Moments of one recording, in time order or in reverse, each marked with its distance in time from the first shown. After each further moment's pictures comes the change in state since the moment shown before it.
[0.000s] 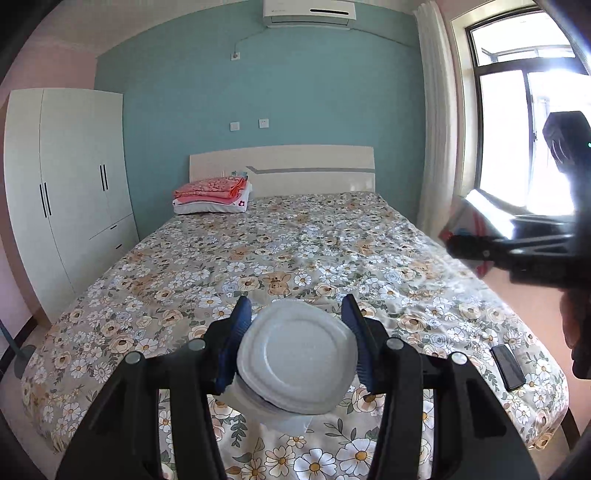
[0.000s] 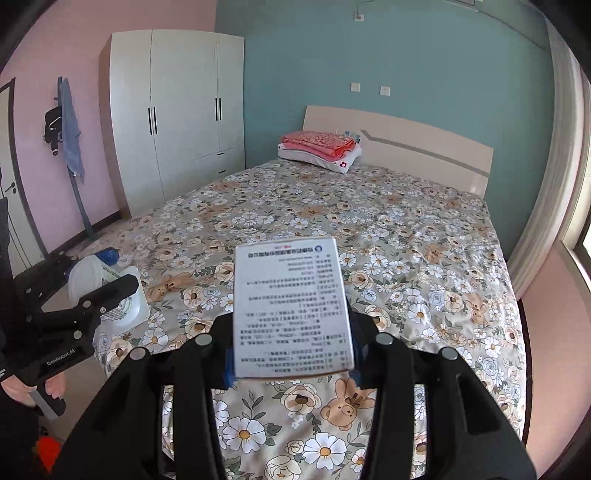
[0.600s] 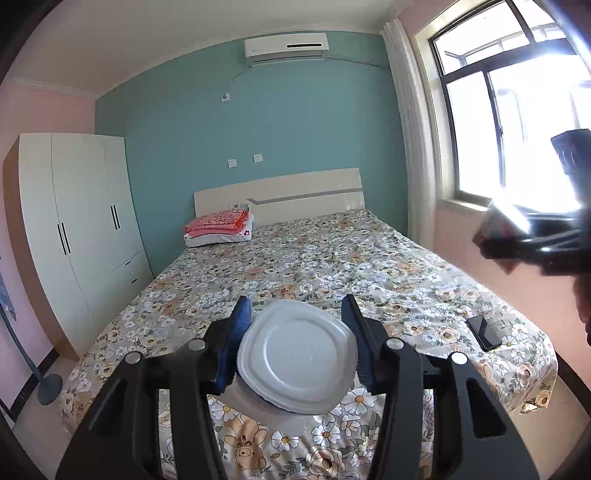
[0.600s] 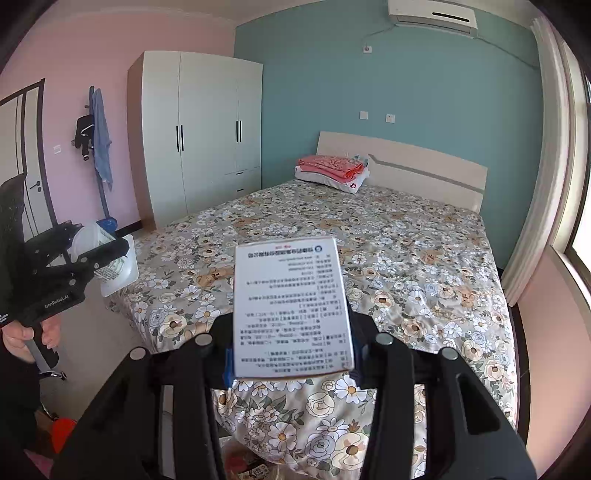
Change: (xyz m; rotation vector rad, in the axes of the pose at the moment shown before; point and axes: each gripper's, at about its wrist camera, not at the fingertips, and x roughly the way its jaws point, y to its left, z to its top) left arm -0.187 -0.001 -0.048 0.128 -0.081 -0.004; right arm -0.204 0.072 -0.095 -0.026 -0.079 0.031
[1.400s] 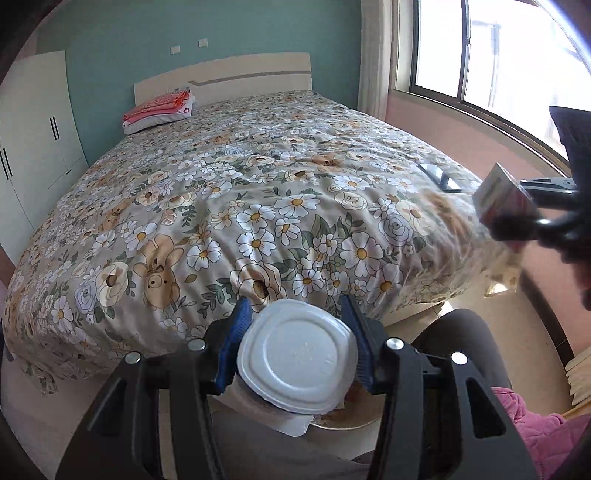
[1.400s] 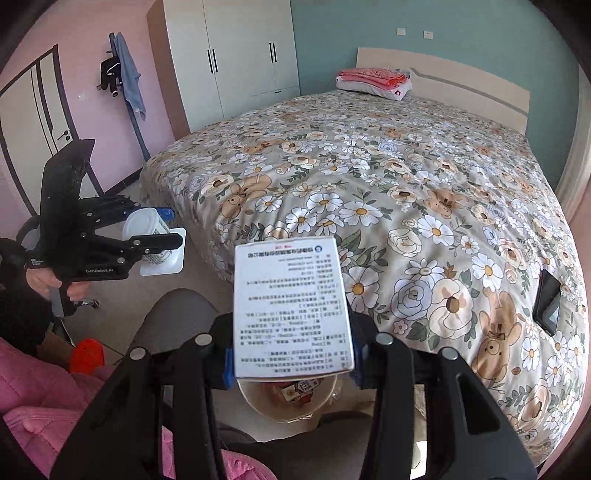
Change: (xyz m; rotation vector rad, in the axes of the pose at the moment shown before) left arm 0.019 -0.037 -0.254 -0.017 0.433 -0.246; right arm 0.060 0.066 -0.261 0.027 0.295 0.188
